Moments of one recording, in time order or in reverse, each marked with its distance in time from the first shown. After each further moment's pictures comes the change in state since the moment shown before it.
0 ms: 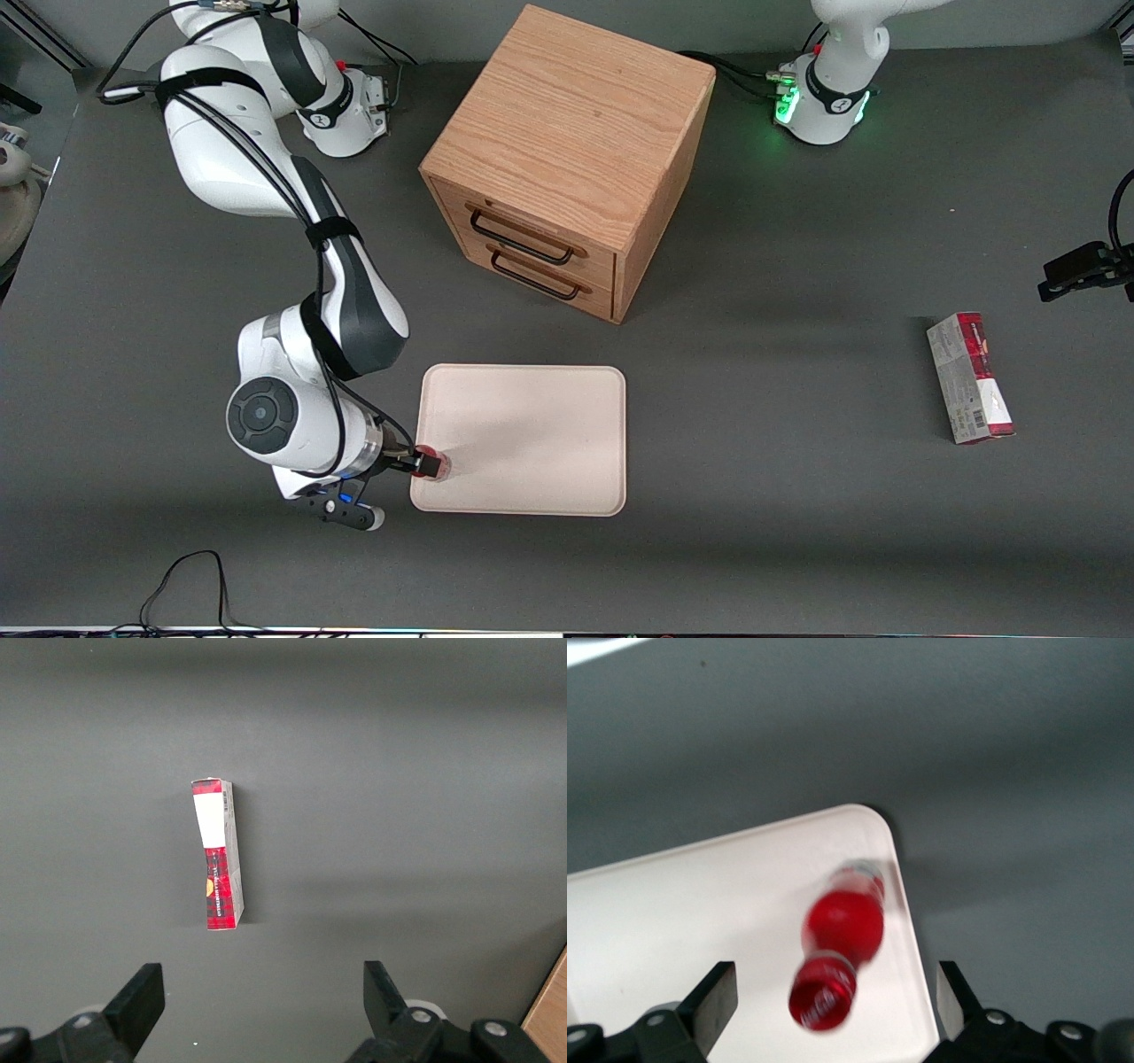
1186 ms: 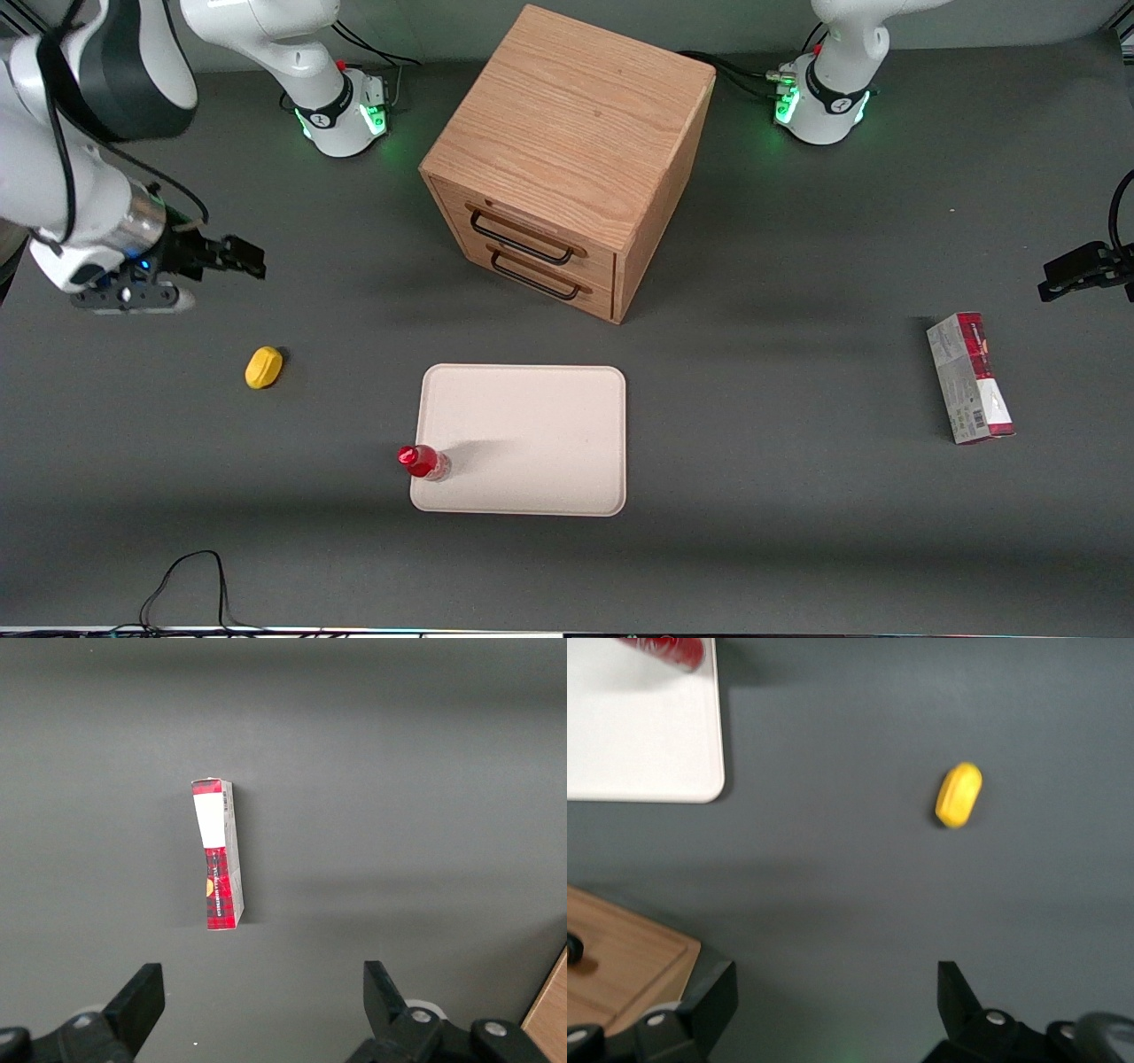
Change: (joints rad) arm -0.156 -1.031 -0.091 -1.071 0.000 -0.068 -0.496
